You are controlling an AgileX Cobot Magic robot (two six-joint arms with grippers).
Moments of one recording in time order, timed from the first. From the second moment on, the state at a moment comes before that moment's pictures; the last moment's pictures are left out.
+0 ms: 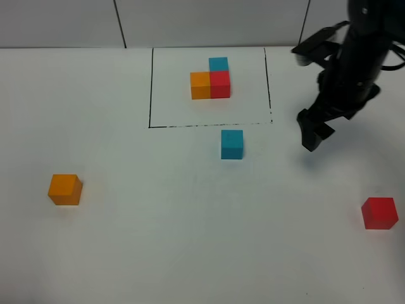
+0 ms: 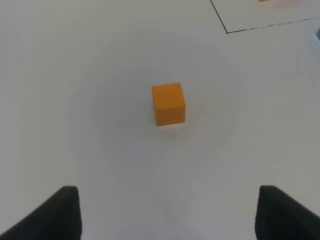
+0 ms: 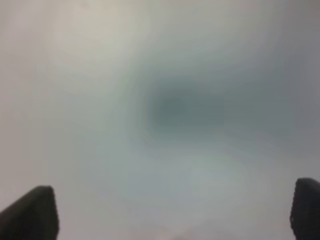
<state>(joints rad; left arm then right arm) -0.08 -0.01 -0.51 -0.08 1.06 0.10 0.21 1.95 -1.52 0.05 1.16 -0.49</state>
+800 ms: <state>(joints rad) -0.08 -0.01 -0.51 -0.08 1.06 0.10 0.01 1.51 -0.65 0.03 0.57 0.00</state>
